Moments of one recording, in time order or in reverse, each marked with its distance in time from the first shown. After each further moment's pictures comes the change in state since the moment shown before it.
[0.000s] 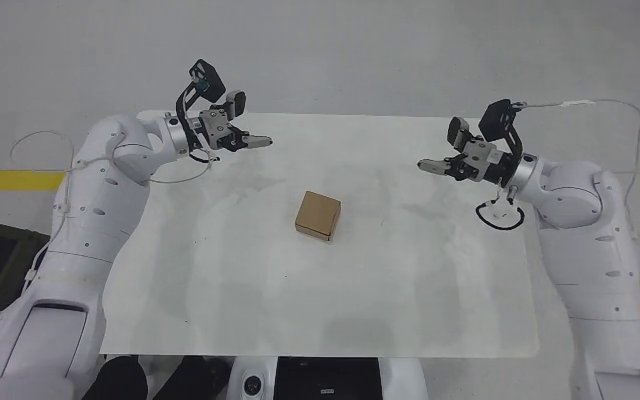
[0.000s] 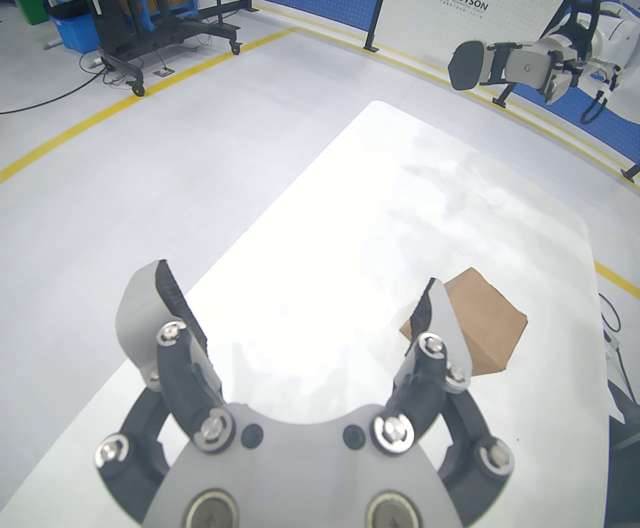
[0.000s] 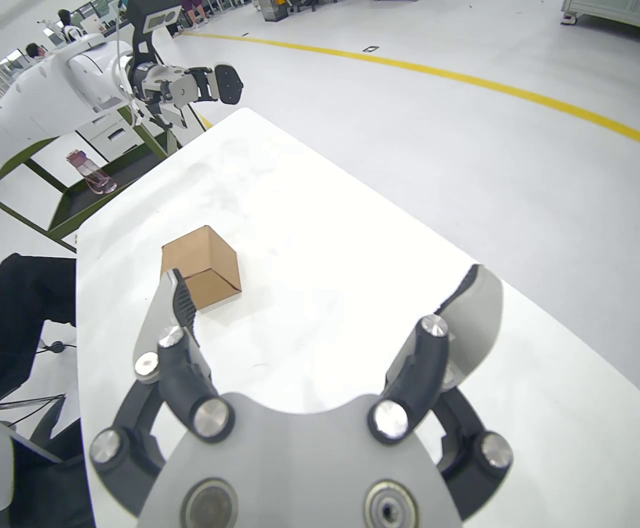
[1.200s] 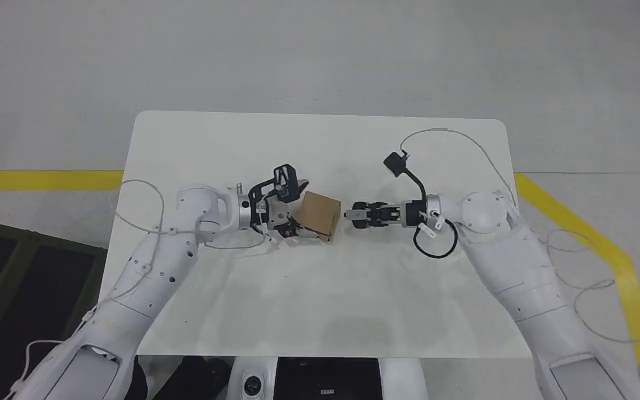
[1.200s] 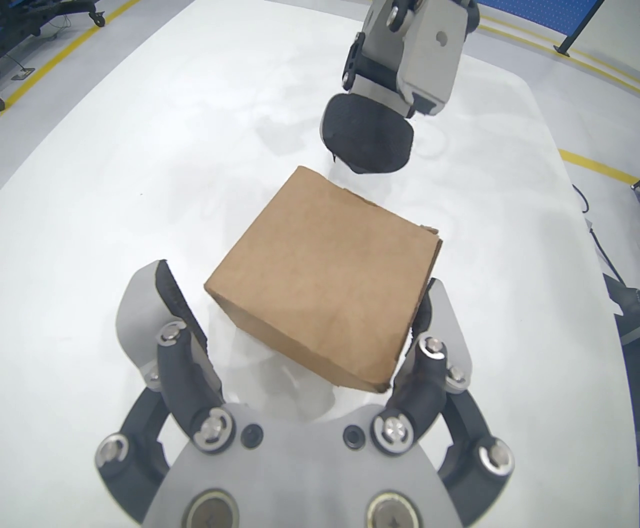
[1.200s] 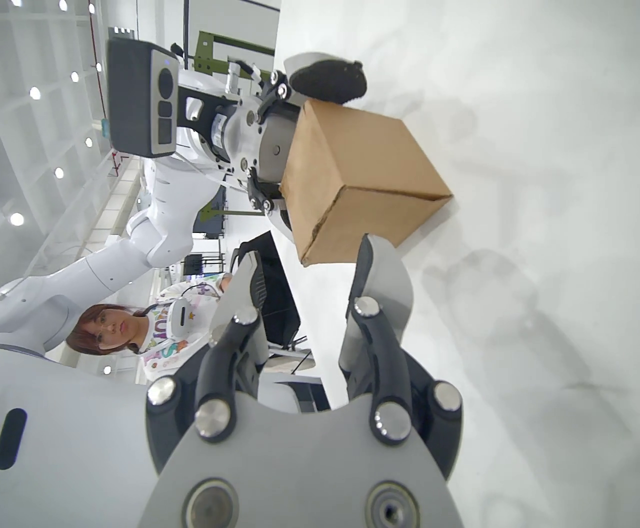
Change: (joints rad) left arm 0.302 -0.059 0.110 -0.230 0.421 -0.039 0.254; right arm 0.022 -0.095 -0.368 0.134 0.707 0.483 0.472
